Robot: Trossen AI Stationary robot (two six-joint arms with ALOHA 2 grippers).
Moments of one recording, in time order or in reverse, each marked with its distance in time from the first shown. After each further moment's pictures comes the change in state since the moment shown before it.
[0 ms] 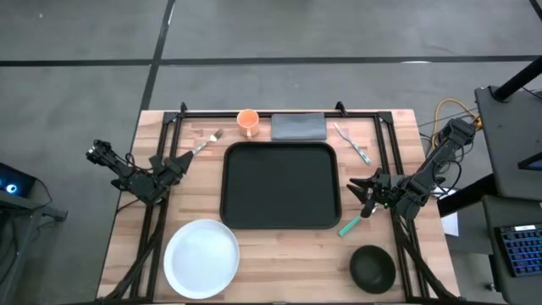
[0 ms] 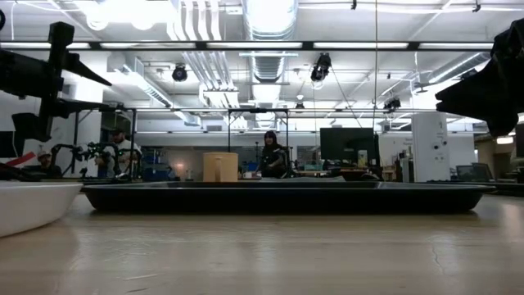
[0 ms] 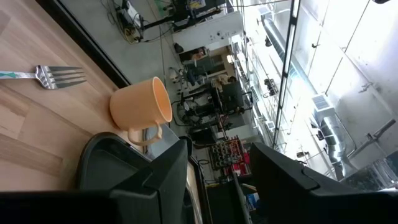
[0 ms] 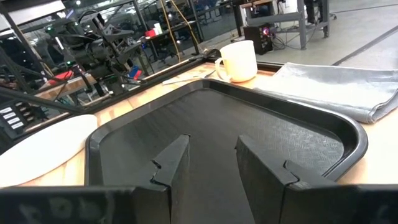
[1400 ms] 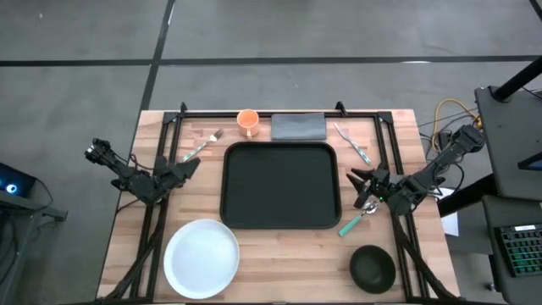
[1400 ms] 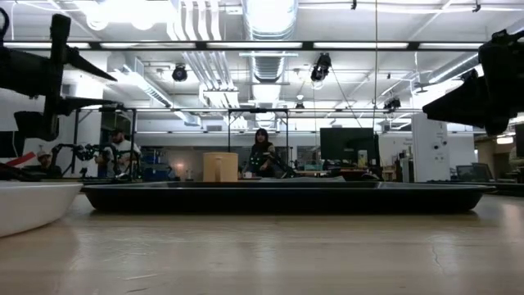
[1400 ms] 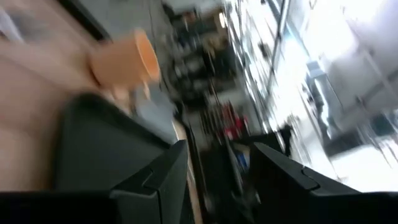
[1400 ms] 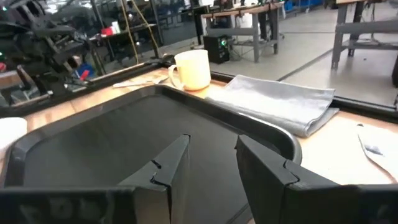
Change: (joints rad) left arm 0.000 0.058 0.000 0.041 0.220 0.000; right arm -0.177 0.002 0.001 -0.058 -0.002 -0.094
